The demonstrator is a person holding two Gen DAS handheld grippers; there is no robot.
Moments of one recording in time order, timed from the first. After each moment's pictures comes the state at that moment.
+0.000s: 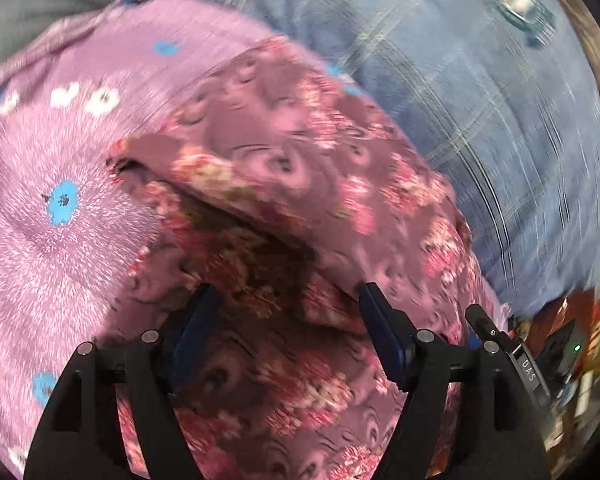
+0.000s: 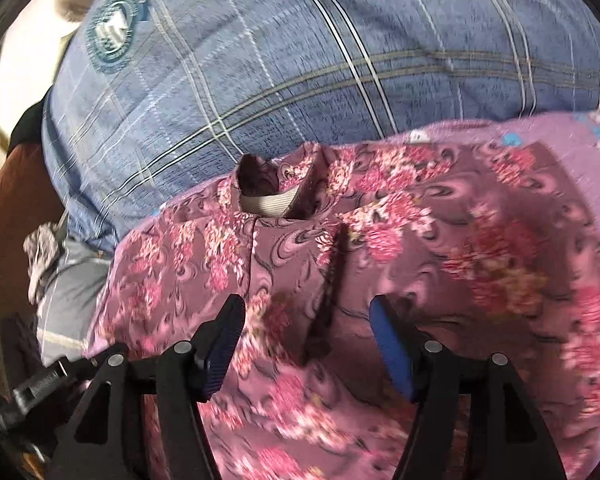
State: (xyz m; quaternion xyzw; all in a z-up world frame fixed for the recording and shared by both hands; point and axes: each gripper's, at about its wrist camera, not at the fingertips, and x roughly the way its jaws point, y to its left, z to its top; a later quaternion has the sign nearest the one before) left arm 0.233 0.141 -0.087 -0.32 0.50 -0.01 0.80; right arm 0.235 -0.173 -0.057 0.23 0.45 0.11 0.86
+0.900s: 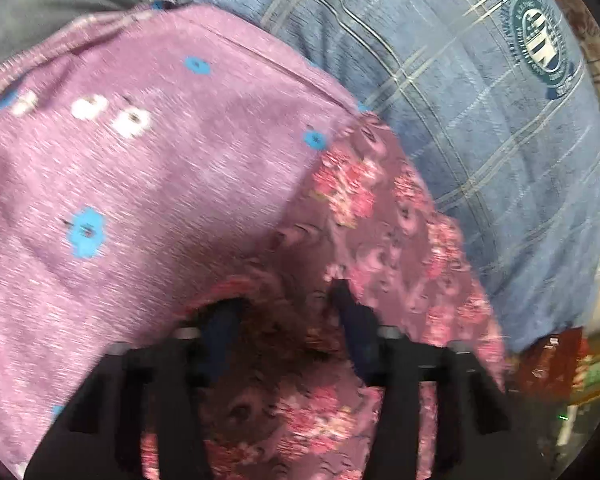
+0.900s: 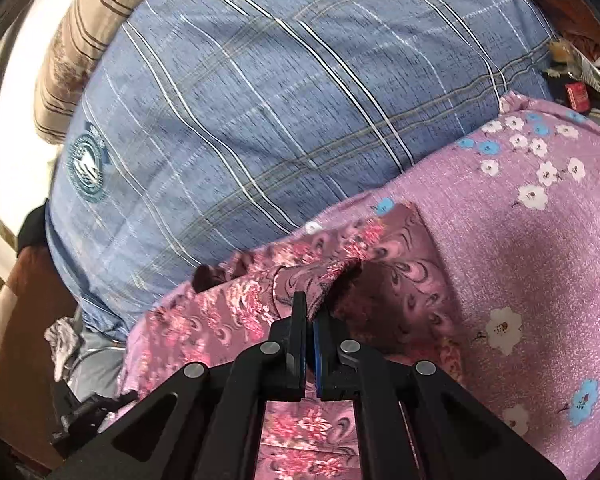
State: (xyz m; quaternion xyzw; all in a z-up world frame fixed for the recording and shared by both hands) left arm 0.233 0.168 -0.085 -0.34 0.48 0.04 0.81; right arm 0.200 -0.289 -0.032 0.33 0.34 0.06 0.88
